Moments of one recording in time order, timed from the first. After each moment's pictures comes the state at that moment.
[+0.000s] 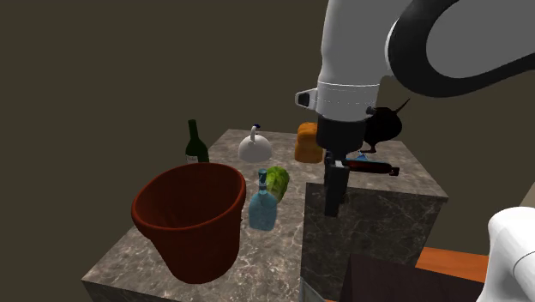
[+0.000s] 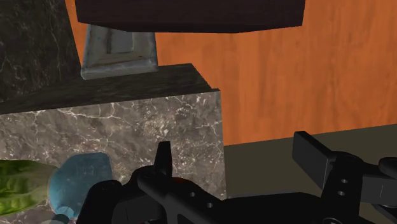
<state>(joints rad) -0.06 -0.64 0.00 -2.37 0.04 1.73 -0.13</state>
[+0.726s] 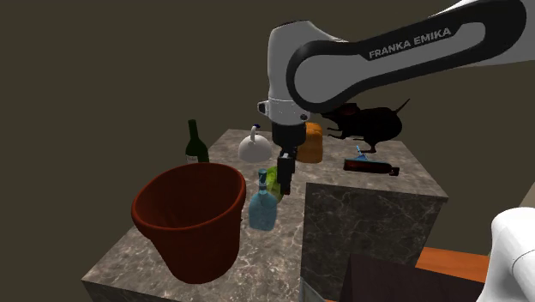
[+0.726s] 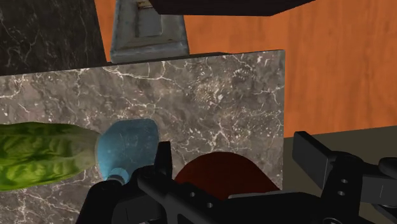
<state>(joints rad) -0.12 -0.26 -0.10 -2.16 -0.04 1.88 -0.27</state>
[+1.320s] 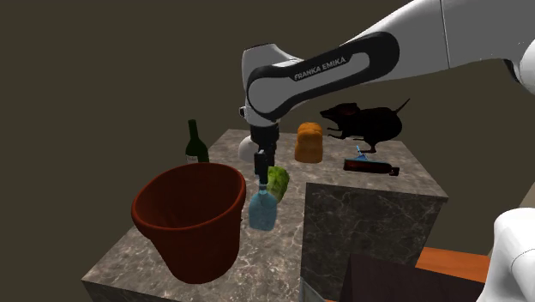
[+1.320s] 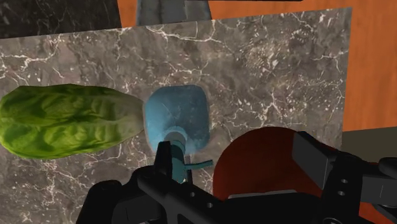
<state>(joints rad) -0.16 0.06 -0.16 -1.90 -0.05 1.92 -0.37</state>
